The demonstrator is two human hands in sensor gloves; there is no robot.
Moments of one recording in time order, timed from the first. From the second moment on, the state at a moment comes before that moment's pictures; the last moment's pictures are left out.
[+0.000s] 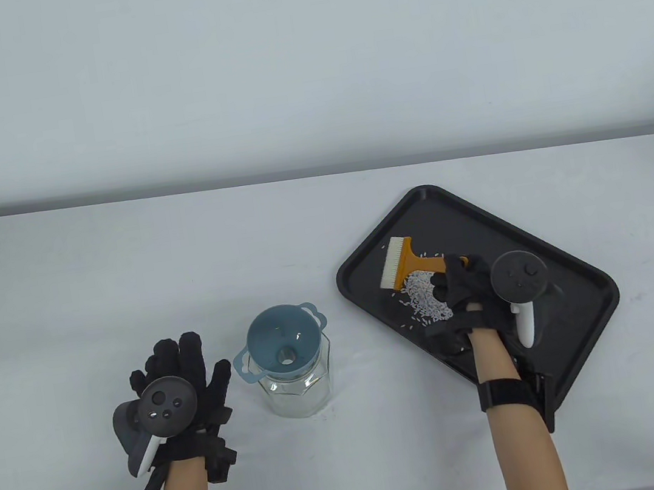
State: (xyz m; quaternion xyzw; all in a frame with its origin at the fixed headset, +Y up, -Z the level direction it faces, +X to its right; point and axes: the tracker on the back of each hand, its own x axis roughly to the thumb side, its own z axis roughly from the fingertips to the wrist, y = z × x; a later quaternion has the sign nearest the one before) left_hand -0.257 -0.716 -0.274 0.09 -0.03 0.25 0.96; right_hand 0.201 -0.714 -0.380 -0.16 -0.13 0.87 0.46
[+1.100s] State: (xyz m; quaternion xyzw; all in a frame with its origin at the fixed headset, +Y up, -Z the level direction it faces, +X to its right) left_hand -0.259 -0.716 -0.275 0.09 -0.03 0.29 0.95; right_hand 0.210 -0.707 -0.370 -0.13 0.00 0.95 0.28
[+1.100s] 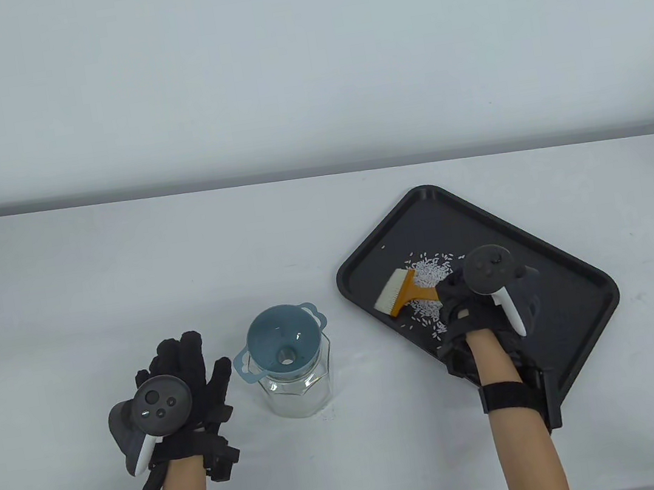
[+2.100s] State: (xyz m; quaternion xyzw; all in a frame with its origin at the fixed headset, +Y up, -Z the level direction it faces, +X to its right) left_hand -0.262 -0.715 -0.272 0.08 -0.02 0.32 0.94; right_hand 0.196 -0.697 -0.391 -0.16 -0.13 0.90 0.38
